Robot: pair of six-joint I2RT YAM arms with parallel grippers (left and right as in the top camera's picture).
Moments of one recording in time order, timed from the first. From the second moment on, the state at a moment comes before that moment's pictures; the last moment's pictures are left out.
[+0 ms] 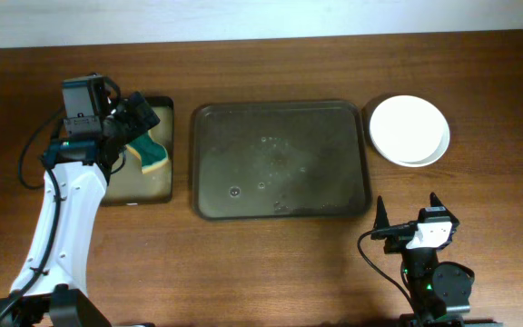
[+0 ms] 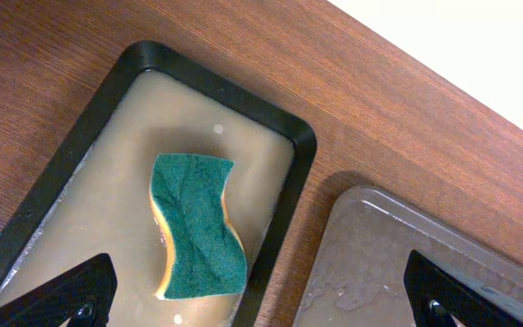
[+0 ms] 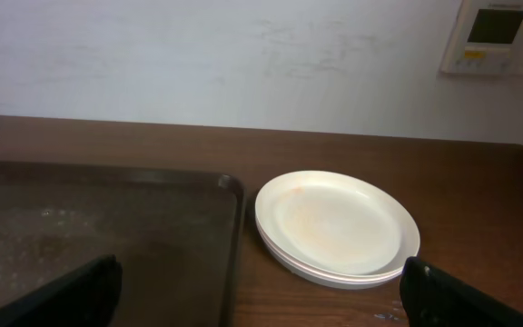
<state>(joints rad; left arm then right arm) 0.08 1.54 1.24 -0.52 0.00 -0.45 0.02 0.01 0.01 -0.08 0.01 -0.04</state>
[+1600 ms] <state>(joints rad) -0.01 0.03 0.13 -0.14 0.00 -0.05 0.03 0.01 0.01 -0.08 0.01 -0.05</state>
